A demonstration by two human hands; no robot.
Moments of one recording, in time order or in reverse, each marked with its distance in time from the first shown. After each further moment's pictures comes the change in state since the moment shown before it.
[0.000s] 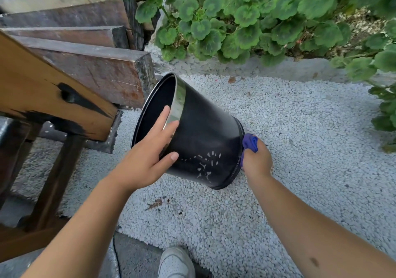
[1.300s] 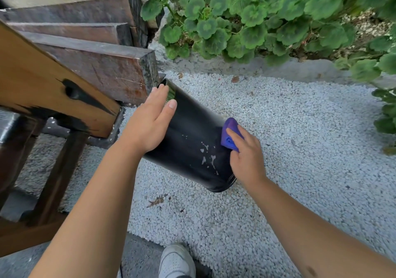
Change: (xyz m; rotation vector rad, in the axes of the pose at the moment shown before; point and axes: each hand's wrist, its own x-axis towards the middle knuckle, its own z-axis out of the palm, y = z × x) left_hand 0.050 0.009 -0.026 -0.034 0.221 -0.353; right_hand -0.028 -0.013 0.001 -0.517 -0.093 -0.791
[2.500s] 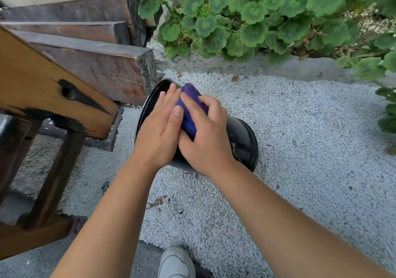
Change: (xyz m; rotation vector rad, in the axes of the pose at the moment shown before) left_hand -0.015 0.016 0.024 -0.178 0.086 0.130; right_hand 0.024 -0.124 -0.014 0.222 0.079 -0.249
